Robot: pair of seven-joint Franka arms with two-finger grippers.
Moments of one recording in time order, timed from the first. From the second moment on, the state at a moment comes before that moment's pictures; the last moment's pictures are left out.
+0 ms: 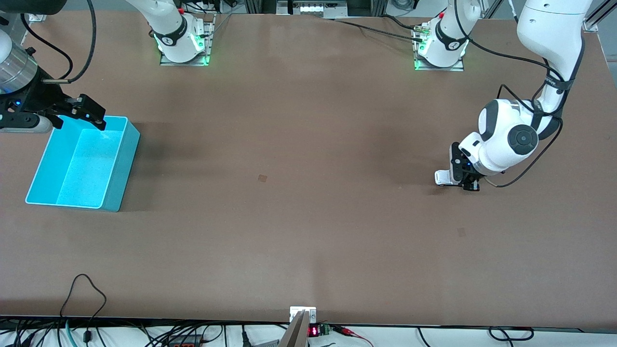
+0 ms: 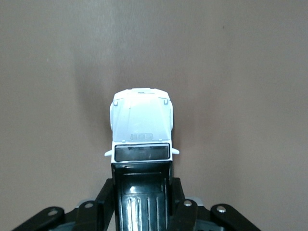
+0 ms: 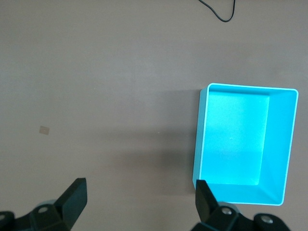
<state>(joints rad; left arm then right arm) 0.02 0.39 -0.01 -2.19 0.07 2.52 1.55 0.12 -0.01 -0.03 -1.65 -0.05 1.69 0.11</state>
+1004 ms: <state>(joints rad) 0.31 0.47 -0.01 -2.09 0.07 2.47 1.91 0.12 -0.01 -0.03 -1.65 -0.05 1.69 0.11</state>
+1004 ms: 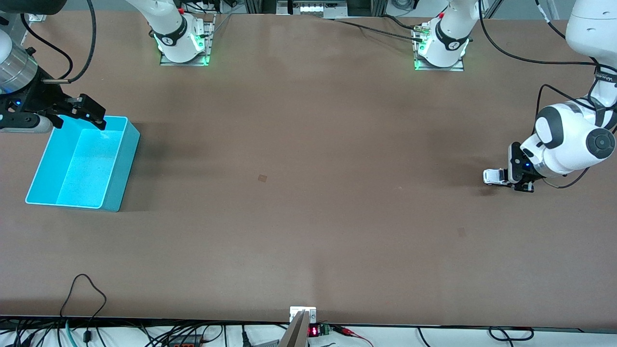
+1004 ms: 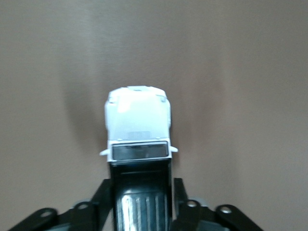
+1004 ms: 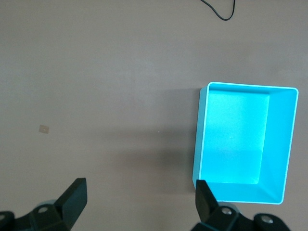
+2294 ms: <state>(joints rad) 0.18 0.41 -0.09 -1.75 0.07 1.75 1.49 0.12 -0.01 -0.03 -1.65 -0.05 1.68 0.11</state>
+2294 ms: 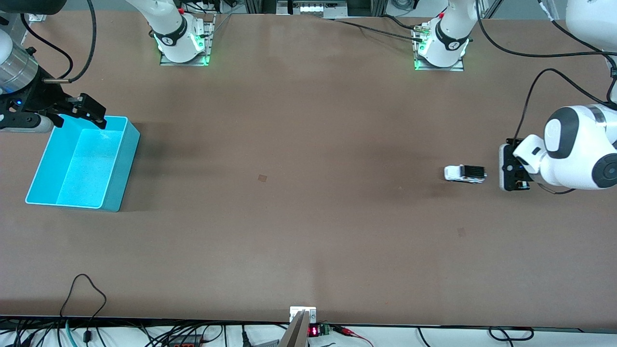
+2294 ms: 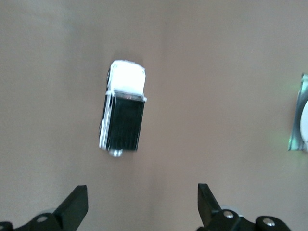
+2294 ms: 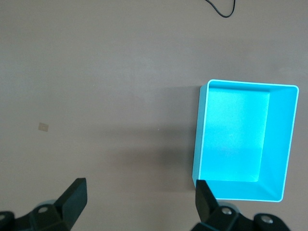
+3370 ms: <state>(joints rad) 0.05 0.24 -0.14 -1.49 0.07 1.48 0.24 0.12 -0.01 -0.03 -1.65 -0.05 1.68 0.11</state>
